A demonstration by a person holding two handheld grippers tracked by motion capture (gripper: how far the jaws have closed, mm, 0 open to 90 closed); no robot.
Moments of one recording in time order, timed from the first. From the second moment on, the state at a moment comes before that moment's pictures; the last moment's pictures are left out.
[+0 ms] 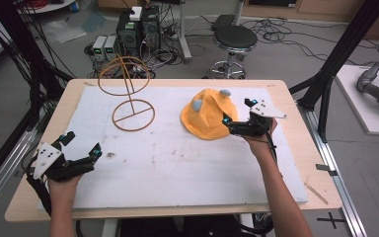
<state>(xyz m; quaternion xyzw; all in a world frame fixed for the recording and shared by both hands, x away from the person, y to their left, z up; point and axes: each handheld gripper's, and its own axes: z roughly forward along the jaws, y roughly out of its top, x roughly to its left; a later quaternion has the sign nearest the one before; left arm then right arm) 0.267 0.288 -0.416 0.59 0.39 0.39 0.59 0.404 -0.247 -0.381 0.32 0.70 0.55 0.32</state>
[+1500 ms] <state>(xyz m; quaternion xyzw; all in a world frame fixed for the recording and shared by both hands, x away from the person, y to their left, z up) 0.273 0.279 -0.424 0.61 0.39 0.38 0.57 0.453 -0.210 -0.421 0.33 0.76 0.43 0.35</state>
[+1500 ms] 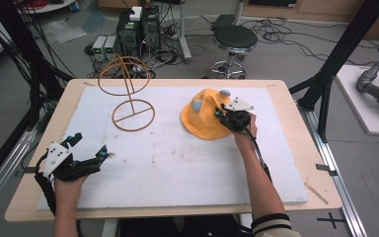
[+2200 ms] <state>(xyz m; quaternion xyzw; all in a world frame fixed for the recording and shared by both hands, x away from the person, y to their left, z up) 0.269 0.284 -0.425 0.61 0.40 0.38 0.57 0.430 -0.219 -0.386 0.34 0.71 0.53 0.32</state>
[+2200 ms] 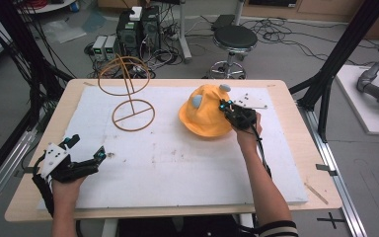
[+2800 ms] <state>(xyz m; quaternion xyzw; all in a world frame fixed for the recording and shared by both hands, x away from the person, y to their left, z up) 0.269 0.286 -0.425 0.61 0.40 0.38 0.57 0.407 -0.211 -0.306 0.28 0.64 0.64 0.32</state>
